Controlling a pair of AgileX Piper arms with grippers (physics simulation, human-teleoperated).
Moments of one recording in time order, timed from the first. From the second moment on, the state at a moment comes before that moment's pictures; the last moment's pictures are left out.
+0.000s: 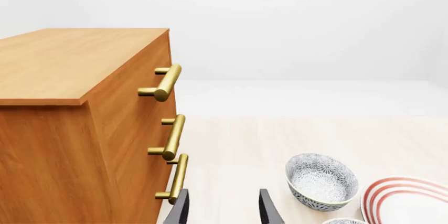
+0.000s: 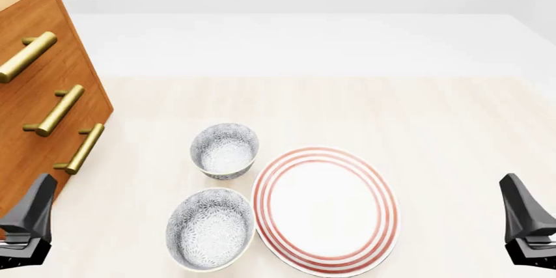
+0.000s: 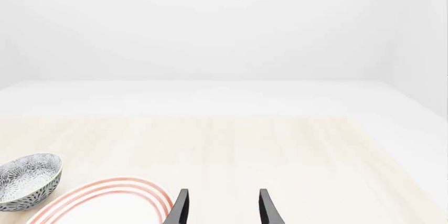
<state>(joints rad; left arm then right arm) 0.00 0.00 0.00 0.00 0.00 0.00 0.00 0.00 0.00 0.00</state>
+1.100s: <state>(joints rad) -0.19 0.19 -0.37 0.31 -0.12 -0.01 0.02 0.00 -0.01 0.01</state>
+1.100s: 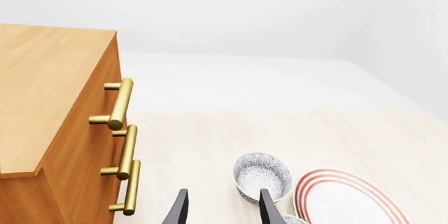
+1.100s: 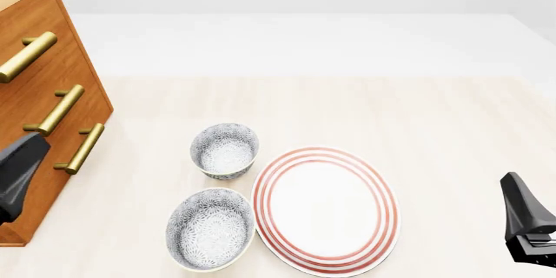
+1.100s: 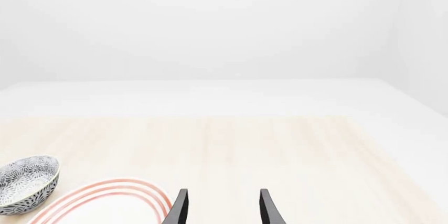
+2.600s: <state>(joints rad) -0.46 0.70 -0.32 0.32 -0.51 -0.01 0.04 0.00 -0.03 0.02</state>
